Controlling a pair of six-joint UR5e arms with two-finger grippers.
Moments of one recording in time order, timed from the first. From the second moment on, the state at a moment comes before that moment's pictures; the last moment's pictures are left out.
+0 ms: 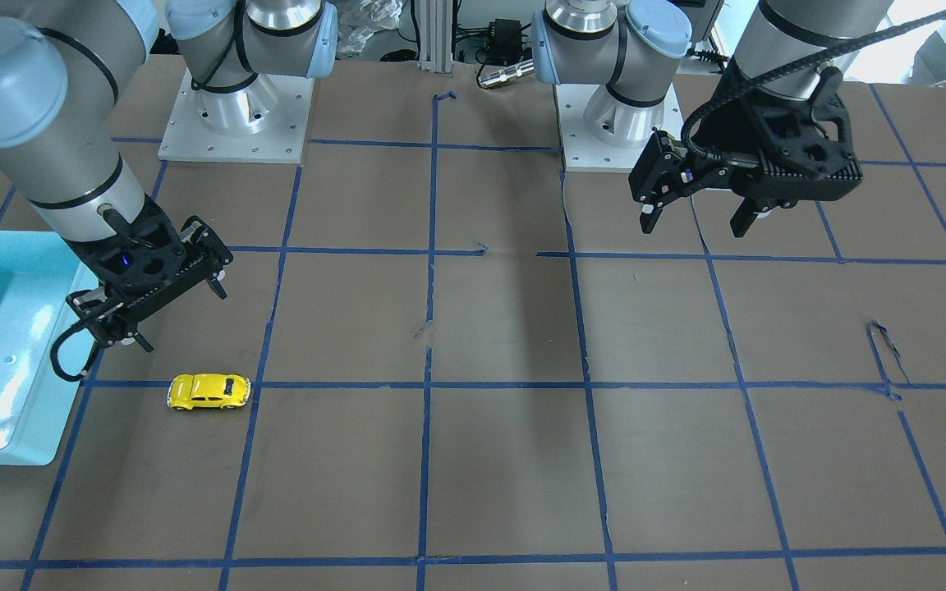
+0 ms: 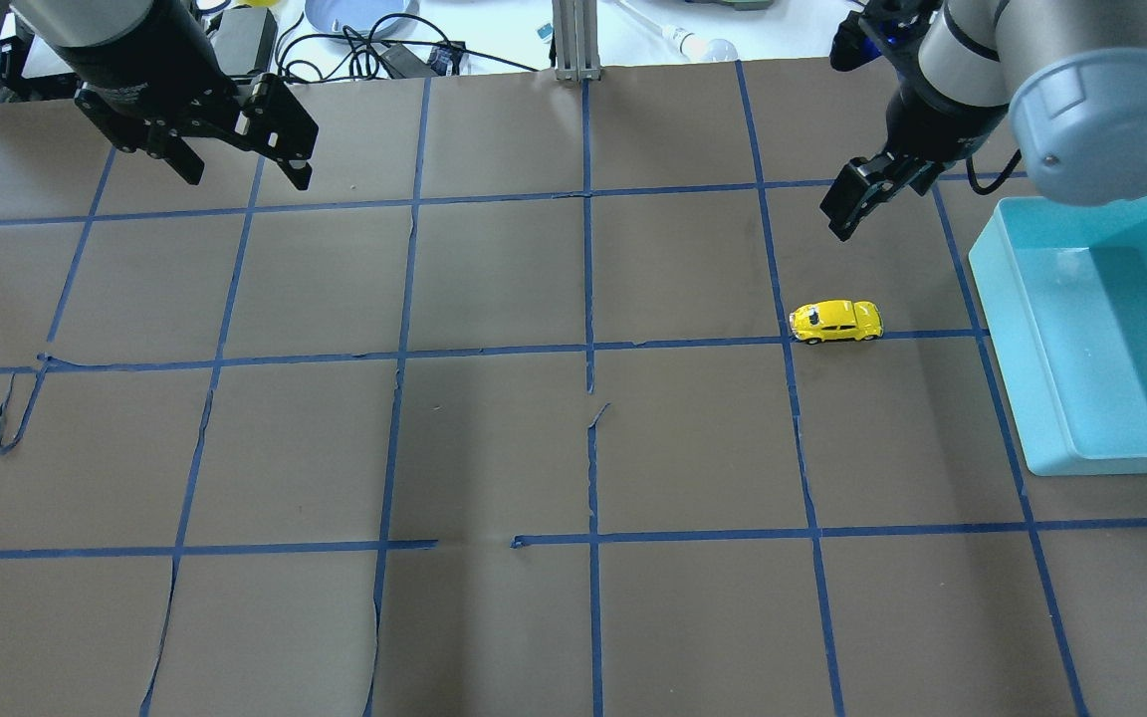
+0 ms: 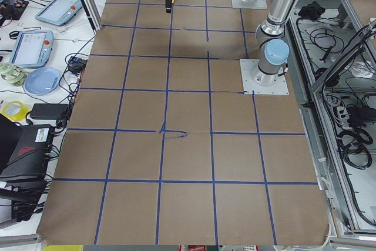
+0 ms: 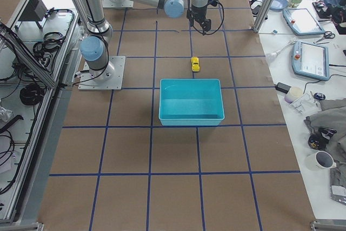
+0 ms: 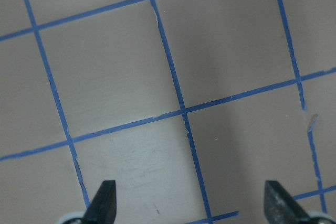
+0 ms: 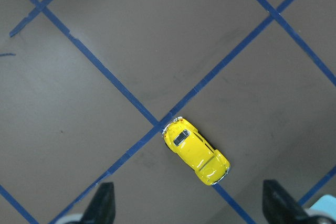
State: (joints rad) left arm -1.53 -1.60 -1.48 -1.55 1.54 0.02; right arm 1.49 -1.43 1.74 -1.97 -1.51 -0.98
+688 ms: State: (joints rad) left arm -1.54 -1.58 -1.49 -1.50 1.56 0.01; right arm 1.47 -1.25 1.84 -2.22 -1.58 -1.46
